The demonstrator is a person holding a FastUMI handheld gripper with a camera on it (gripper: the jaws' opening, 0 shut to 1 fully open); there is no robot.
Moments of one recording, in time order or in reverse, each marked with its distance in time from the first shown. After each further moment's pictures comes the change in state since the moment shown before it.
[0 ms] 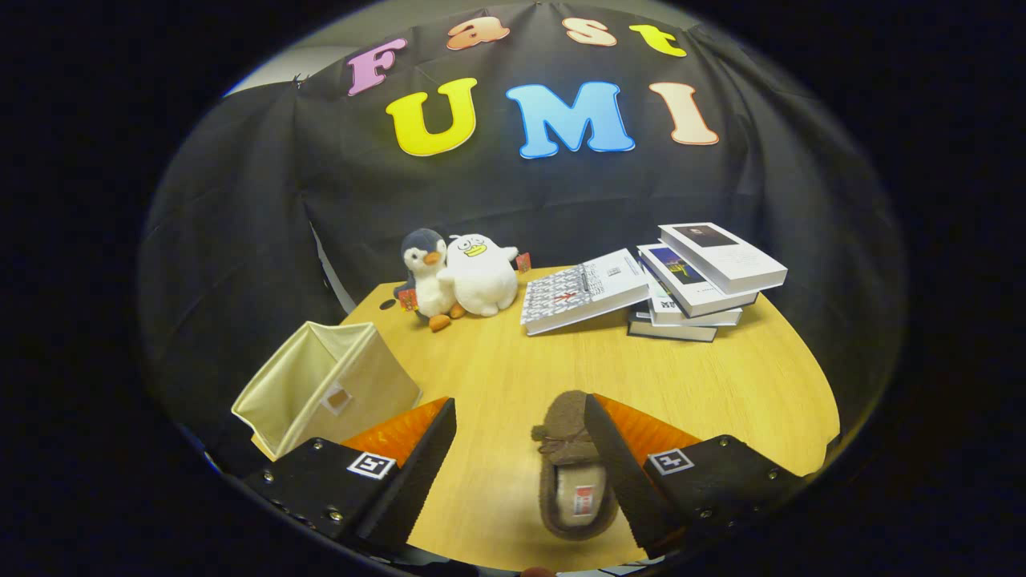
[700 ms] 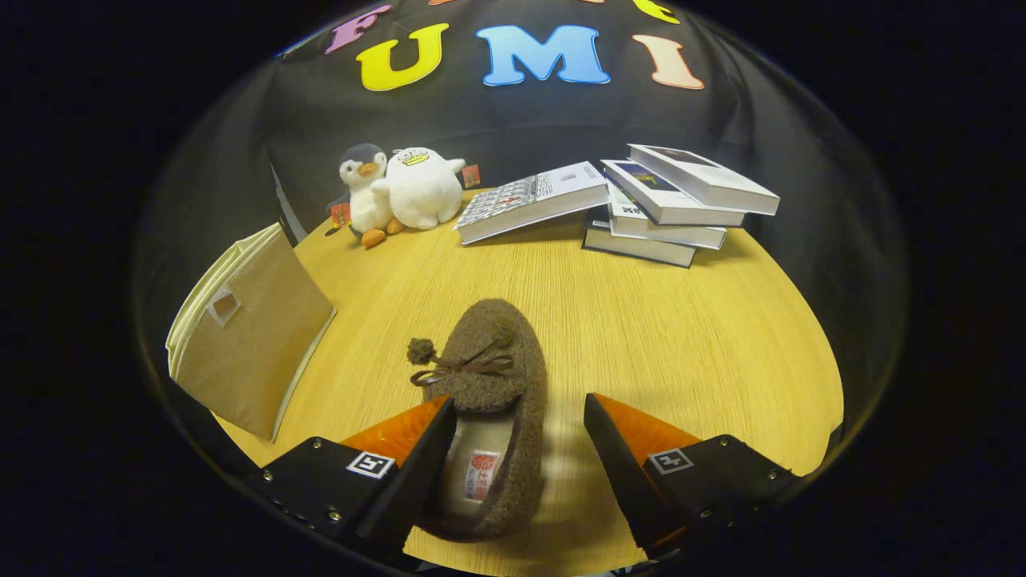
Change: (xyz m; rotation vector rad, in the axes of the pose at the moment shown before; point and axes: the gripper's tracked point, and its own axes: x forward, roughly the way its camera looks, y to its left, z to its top) arm 0.050 -0.070 -0.102 -0.032 0.217 -0.057
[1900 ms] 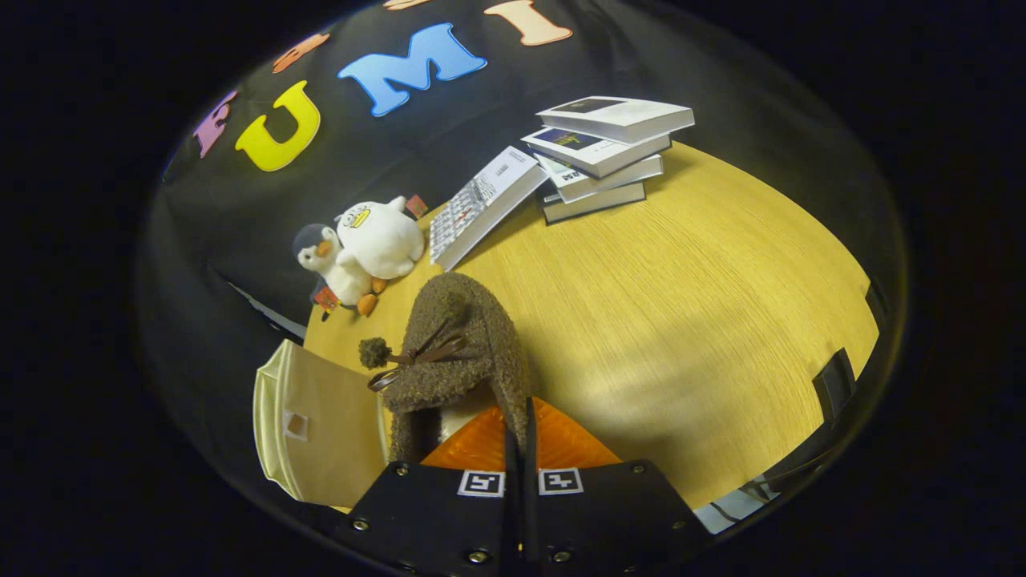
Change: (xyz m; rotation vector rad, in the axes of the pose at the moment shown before) arm -0.051 0.056 0.043 0.523 0.032 0.027
